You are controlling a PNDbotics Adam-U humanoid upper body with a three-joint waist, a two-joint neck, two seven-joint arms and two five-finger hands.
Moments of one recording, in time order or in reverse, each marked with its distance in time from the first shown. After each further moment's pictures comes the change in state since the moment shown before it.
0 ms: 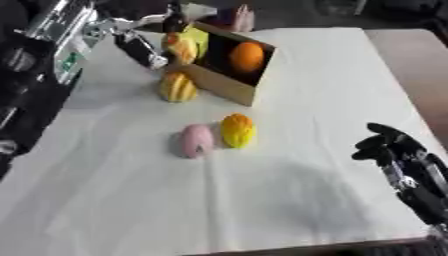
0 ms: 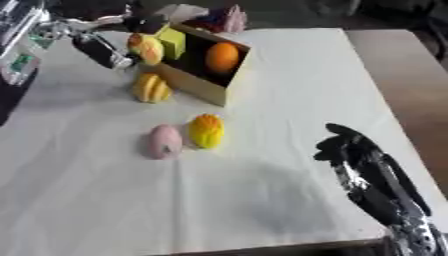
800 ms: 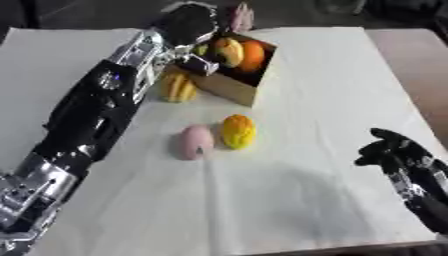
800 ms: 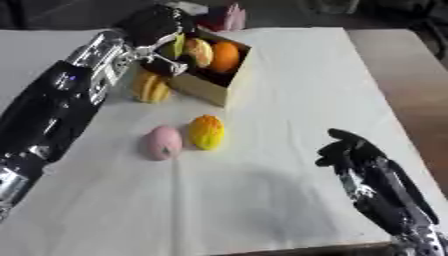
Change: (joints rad) left arm -0.004 -0.108 0.027 0.184 -0.108 0.072 0.233; right arm -0.016 0.008 0.012 0.000 -0.011 0.003 0.021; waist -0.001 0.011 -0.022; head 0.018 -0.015
